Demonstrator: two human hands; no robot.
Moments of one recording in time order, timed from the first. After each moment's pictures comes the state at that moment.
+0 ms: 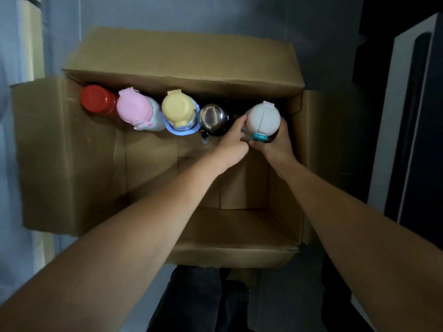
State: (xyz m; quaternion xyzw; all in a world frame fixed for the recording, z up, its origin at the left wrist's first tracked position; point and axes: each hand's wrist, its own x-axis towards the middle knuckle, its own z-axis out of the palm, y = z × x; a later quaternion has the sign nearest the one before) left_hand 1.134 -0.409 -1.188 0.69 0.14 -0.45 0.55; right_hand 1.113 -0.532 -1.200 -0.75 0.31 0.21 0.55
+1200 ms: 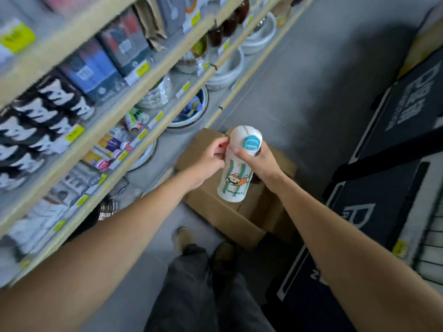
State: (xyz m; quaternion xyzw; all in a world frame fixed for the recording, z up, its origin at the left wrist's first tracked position) left_hand 0.922 -0.249 -0.620 0.67 0.26 -0.14 0.68; right_hand 0.994 -0.390 -0.621 -0.75 -0.10 0.32 0.57
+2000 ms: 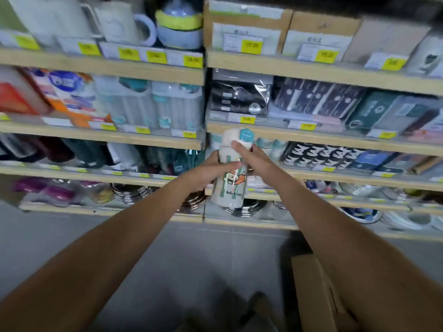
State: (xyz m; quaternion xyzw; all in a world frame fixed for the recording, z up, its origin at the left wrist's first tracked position) left_hand 0.302 -0.114 -0.437 0.54 0.45 0.27 0.66; right_hand 0.454 -0.116 -0.410 -0.62 -0.50 0.51 0.32
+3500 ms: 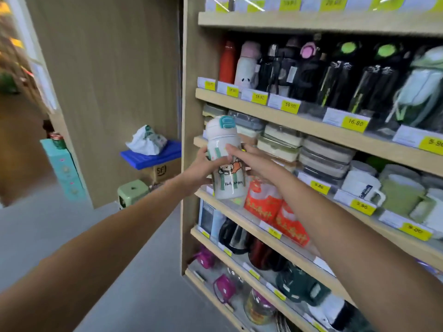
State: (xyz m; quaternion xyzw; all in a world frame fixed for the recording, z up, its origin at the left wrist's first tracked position) left_hand -0.581 -0.052 -0.257 0.40 0.54 0.62 0.40; right_hand -0.463 0.054 -0.236 -0.29 -0.79 0.50 0.20
